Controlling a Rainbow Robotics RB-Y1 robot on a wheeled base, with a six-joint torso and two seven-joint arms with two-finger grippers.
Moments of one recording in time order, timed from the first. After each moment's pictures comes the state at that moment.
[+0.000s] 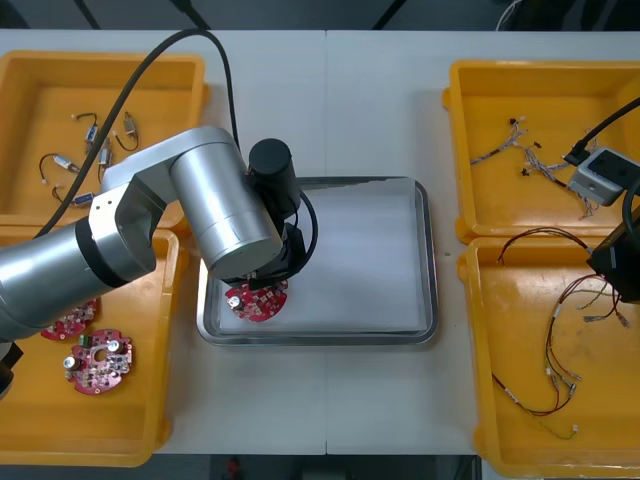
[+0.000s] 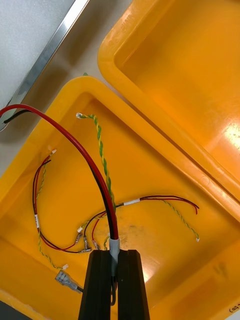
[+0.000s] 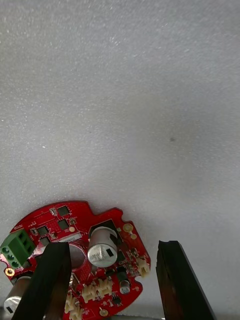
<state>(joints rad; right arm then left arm) -0.27 -0.91 -0.15 -2.33 -1.04 1.92 1.63 -0.83 0.60 -0.85 -1.82 0.67 1.58 -0.23</state>
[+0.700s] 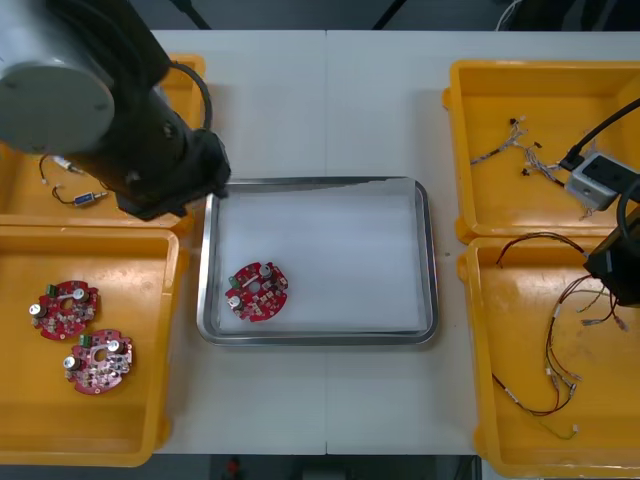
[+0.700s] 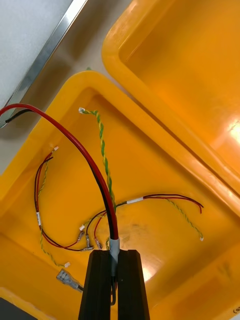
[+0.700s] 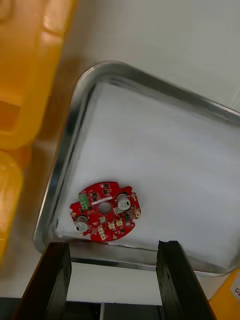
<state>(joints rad) -0.28 -0.91 -0.13 -2.32 -1.04 1.92 1.63 -0.86 0.88 -0.46 -2.02 1.05 1.71 -0.19</state>
